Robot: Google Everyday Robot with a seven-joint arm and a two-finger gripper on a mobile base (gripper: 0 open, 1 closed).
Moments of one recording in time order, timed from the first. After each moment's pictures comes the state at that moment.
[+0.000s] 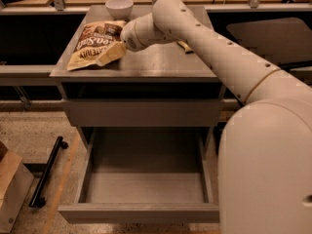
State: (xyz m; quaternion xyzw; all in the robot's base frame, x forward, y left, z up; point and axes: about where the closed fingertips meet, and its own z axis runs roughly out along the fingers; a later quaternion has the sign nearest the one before) arm 0.778 0.137 0.887 -0.50 0.70 0.22 0.46
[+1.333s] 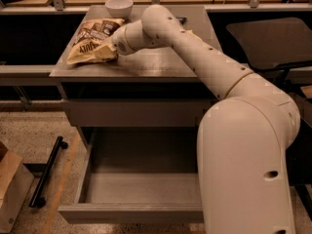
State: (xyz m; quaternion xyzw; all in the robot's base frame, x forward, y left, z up) arm 0.800 0.176 0.862 -0.49 0.69 0.26 0.46
